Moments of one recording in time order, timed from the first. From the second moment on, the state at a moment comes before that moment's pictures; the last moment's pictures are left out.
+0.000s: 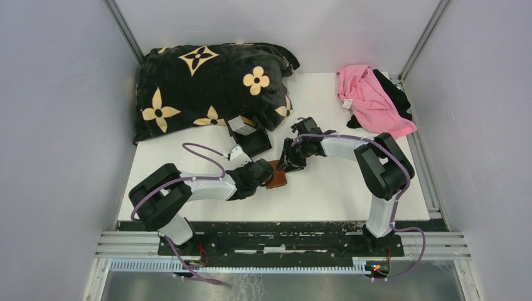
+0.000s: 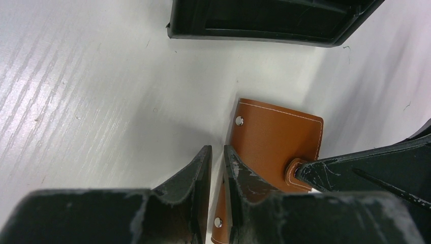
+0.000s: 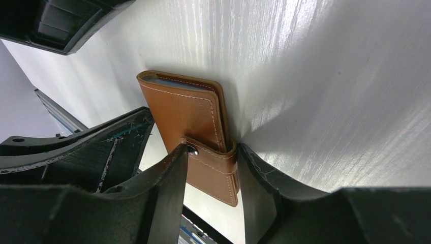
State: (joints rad) left arm -0.94 1.59 0.66 -0.07 -0.62 -1.36; right arm 0.54 1.88 1.07 -0.25 -0.44 0.71
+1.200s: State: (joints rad) left arm -0.94 1.60 0.68 -0.06 -0.62 -1.35; right arm 0.52 1.86 1.06 -0.27 -0.39 0.79
